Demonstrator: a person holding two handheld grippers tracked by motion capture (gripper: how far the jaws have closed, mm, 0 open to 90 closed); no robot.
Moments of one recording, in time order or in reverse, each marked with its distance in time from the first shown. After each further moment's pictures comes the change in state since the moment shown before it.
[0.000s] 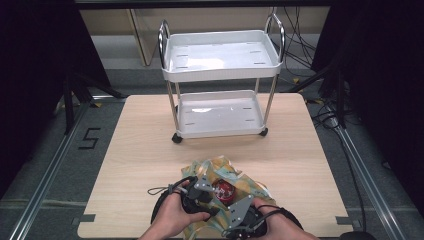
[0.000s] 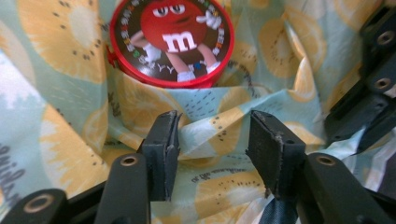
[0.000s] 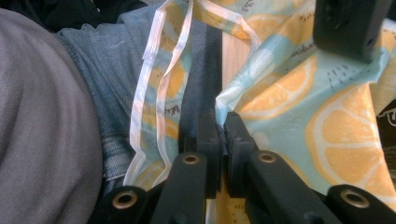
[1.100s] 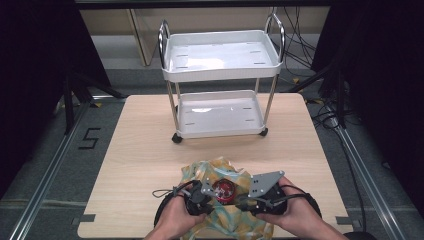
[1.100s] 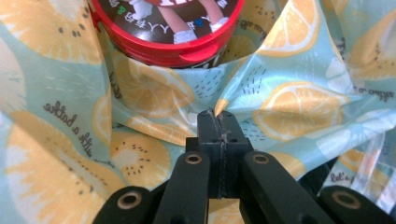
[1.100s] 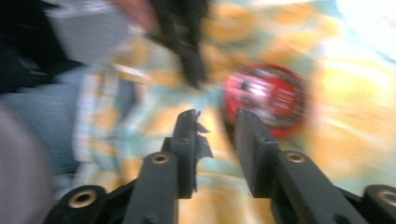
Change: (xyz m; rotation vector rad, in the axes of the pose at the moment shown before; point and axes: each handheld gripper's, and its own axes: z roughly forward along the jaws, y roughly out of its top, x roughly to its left) left arm -0.006 -0.003 0.005 0.095 0.053 0.055; right arm -0.024 -0.004 -0.067 -0.166 -0.283 0.120
